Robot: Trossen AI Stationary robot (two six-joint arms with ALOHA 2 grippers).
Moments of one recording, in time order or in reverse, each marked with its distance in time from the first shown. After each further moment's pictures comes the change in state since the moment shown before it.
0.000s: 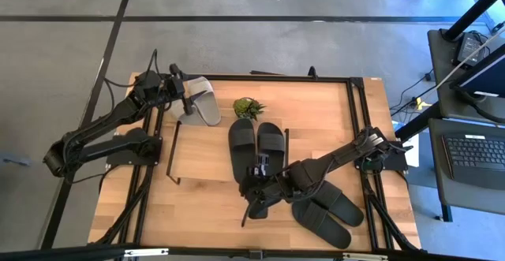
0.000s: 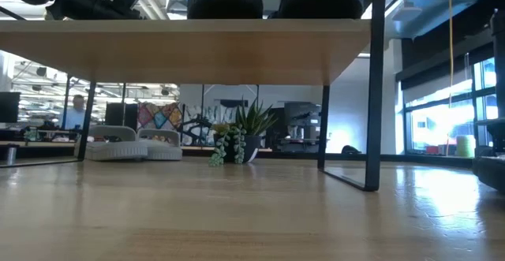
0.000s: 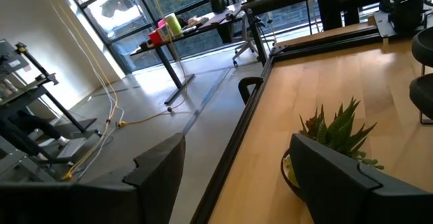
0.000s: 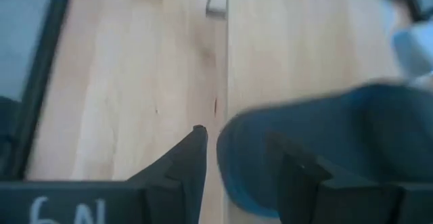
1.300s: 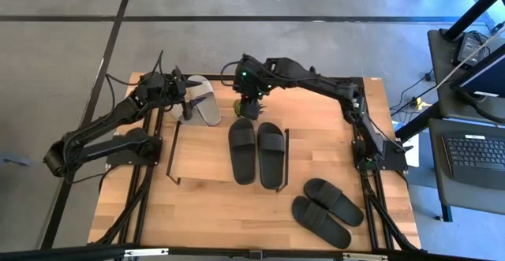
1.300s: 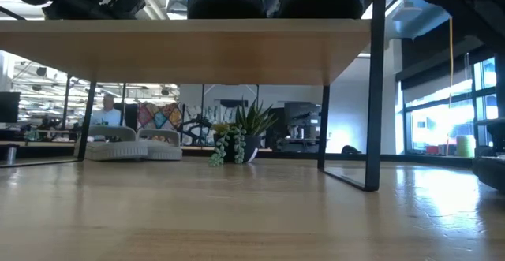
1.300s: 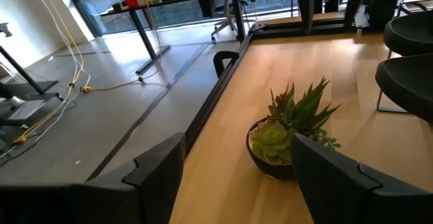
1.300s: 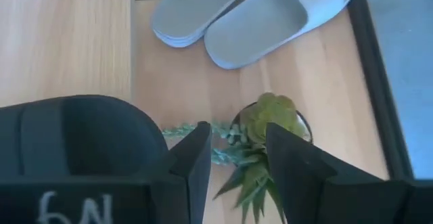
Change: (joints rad) left arm 0.000 0.000 0.000 -0.127 0.037 -0.095; right arm -0.726 0.130 0.322 -0.251 -0.527 -0.390
